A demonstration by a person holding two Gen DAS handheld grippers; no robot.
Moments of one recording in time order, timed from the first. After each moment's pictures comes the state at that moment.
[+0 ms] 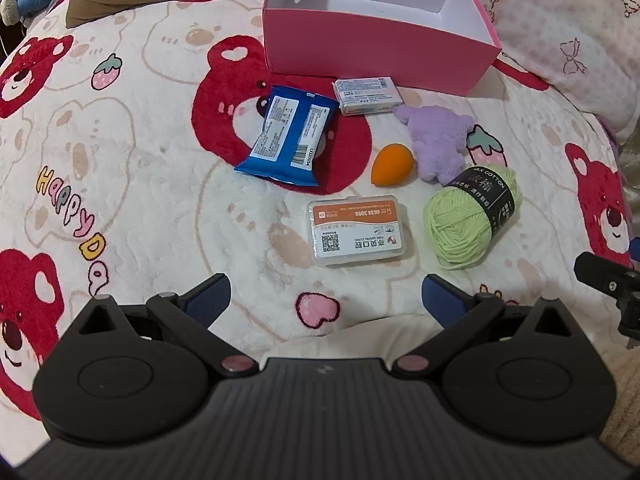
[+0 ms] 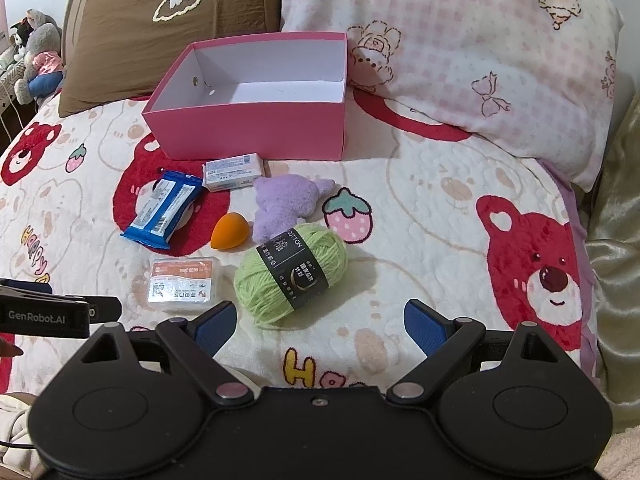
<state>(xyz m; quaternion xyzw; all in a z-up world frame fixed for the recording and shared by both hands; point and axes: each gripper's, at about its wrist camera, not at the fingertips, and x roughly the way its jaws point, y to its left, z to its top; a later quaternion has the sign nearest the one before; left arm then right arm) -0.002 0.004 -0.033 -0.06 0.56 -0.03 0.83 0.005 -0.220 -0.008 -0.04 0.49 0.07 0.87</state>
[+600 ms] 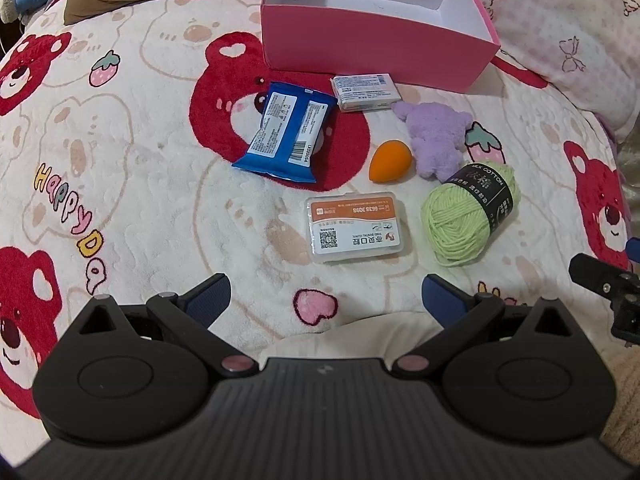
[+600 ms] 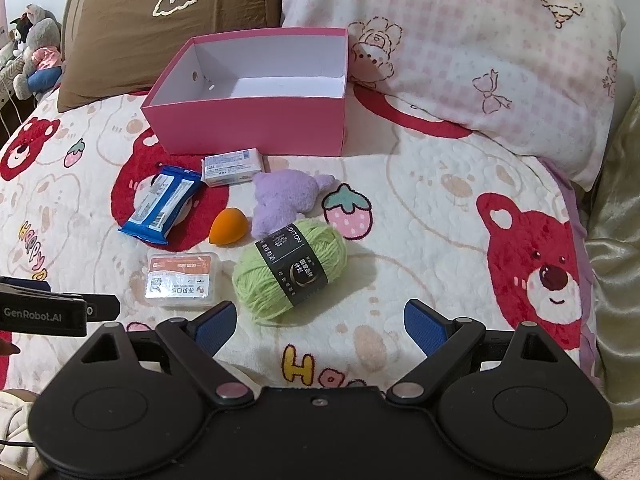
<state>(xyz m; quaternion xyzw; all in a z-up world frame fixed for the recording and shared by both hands) -0.001 0.004 -0.033 -0.06 0.56 -0.03 0.83 0.004 -0.218 -0.011 -0.04 0.49 0.07 0.87</state>
